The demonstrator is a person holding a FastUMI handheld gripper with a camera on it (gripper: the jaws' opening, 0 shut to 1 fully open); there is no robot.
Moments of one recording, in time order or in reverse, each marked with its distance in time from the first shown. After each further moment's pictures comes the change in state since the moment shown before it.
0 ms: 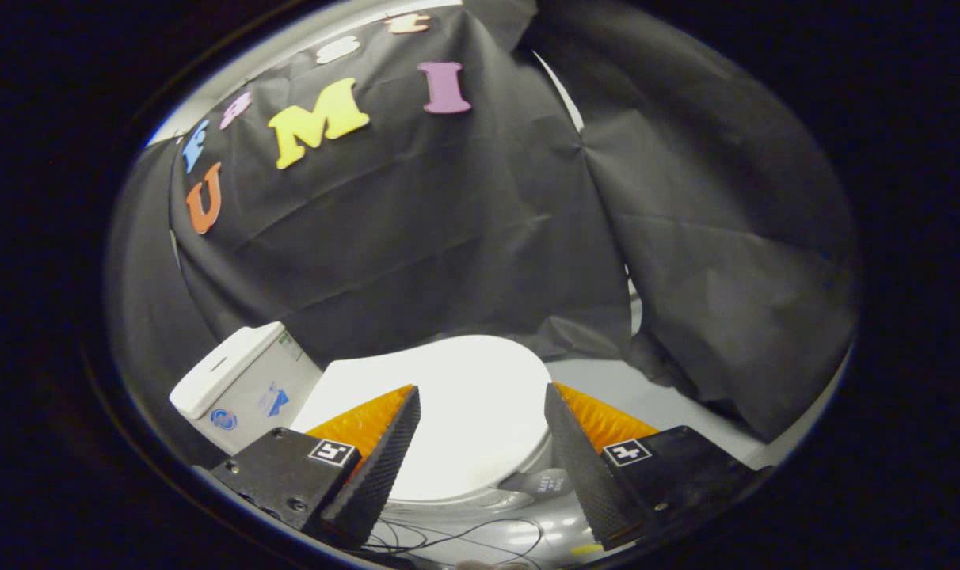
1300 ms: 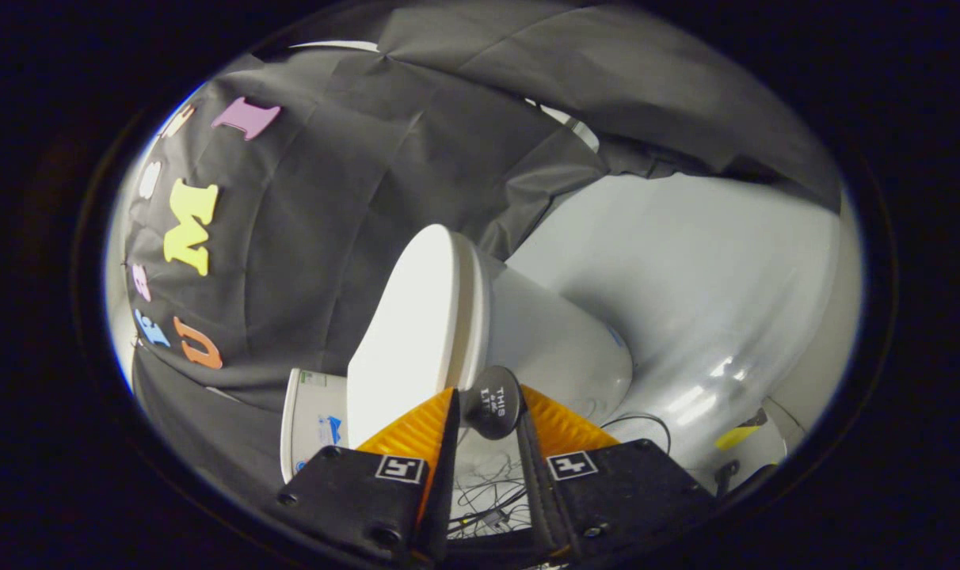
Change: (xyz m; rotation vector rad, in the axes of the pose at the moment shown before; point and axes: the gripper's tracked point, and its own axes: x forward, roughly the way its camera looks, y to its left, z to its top) arm 0.035 -0.027 -0.115 0.615 0.320 0.125
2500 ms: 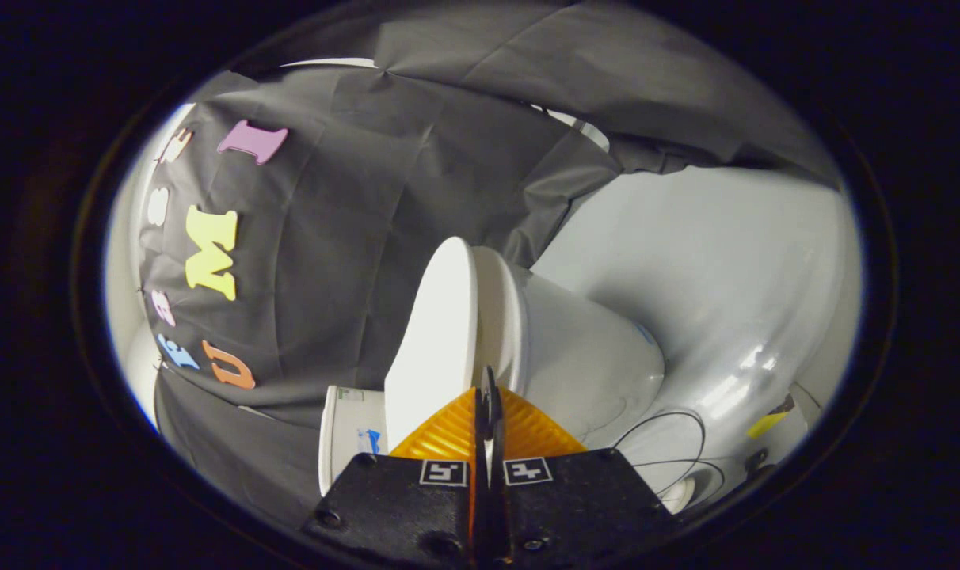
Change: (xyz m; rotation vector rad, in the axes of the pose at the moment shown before) arm -0.021 0.030 0.017 0.121 -0.044 0.117
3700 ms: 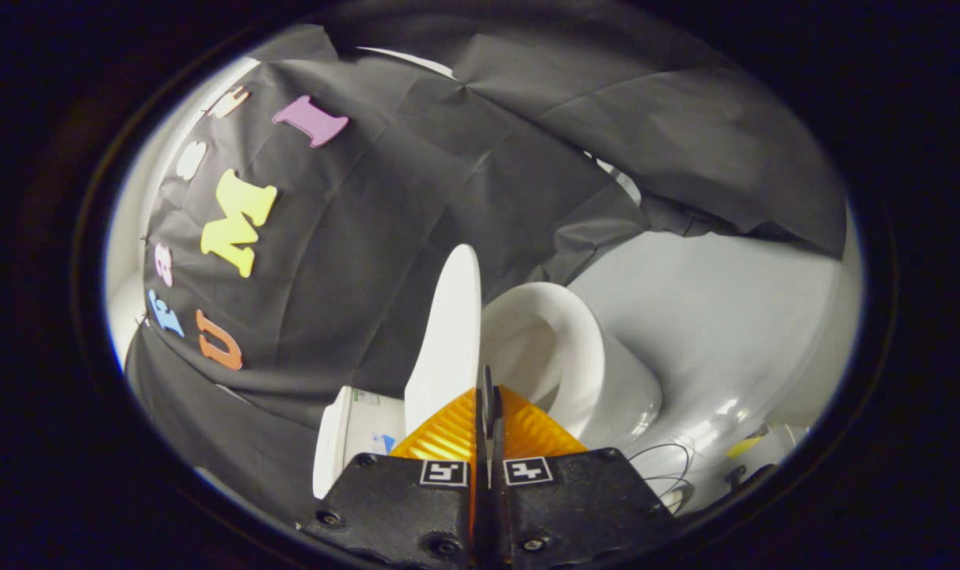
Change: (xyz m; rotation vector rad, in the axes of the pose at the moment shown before) arm -0.028 0.097 -0.013 -0.220 -0.126 -0.038
